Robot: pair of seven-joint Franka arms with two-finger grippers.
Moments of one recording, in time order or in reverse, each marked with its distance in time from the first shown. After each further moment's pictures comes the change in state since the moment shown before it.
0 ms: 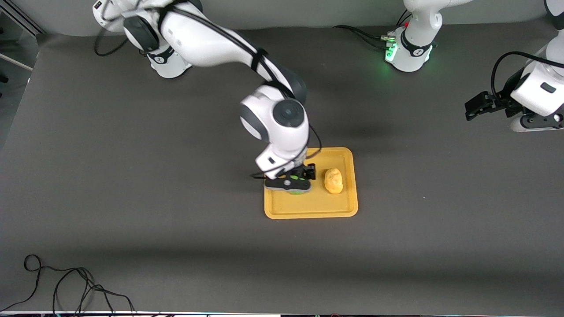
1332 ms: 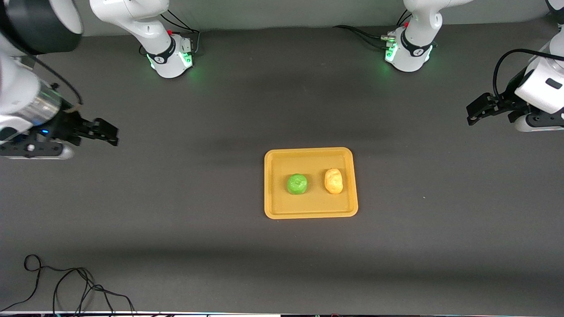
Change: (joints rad) left arm -0.002 0.000 -0.002 0.016 0.000 0.063 -0.001; right arm -0.618 -0.814 -0.003 -0.648 0.079 -0.269 -0.764
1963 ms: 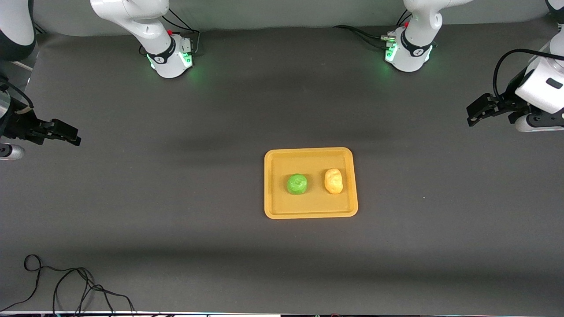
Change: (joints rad) left arm 0.000 0.000 -0.001 0.000 0.000 0.008 0.000; right arm -0.094 -0.007 -0.043 -0.016 0.000 0.003 -0.119
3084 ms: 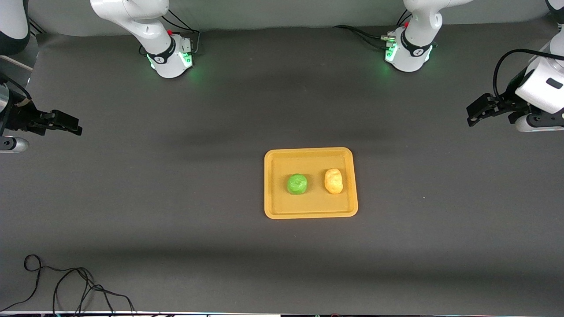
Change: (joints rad) left arm 0.000 0.000 0.000 0.000 -0.001 0.000 0.000; right arm 0.003 -0.009 -0.004 0.011 0.031 -0.103 -0.013
